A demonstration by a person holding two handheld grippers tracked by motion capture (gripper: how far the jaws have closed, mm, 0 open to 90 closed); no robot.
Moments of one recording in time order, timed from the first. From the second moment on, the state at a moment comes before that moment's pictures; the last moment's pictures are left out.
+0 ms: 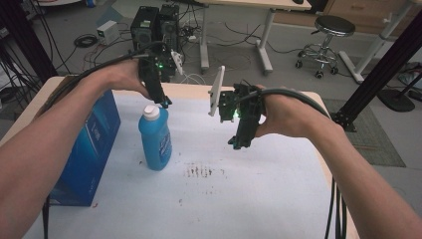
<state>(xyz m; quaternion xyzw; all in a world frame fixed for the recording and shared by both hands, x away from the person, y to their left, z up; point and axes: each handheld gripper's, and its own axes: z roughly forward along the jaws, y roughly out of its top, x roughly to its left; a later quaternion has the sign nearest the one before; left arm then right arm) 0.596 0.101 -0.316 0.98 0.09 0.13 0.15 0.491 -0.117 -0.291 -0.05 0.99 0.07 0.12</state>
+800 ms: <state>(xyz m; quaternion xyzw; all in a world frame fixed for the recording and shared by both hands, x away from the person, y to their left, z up) 0.592 0.104 -0.307 0.98 0.10 0.13 0.14 0.491 -0.110 -0.300 -0.06 0.99 0.07 0.11</state>
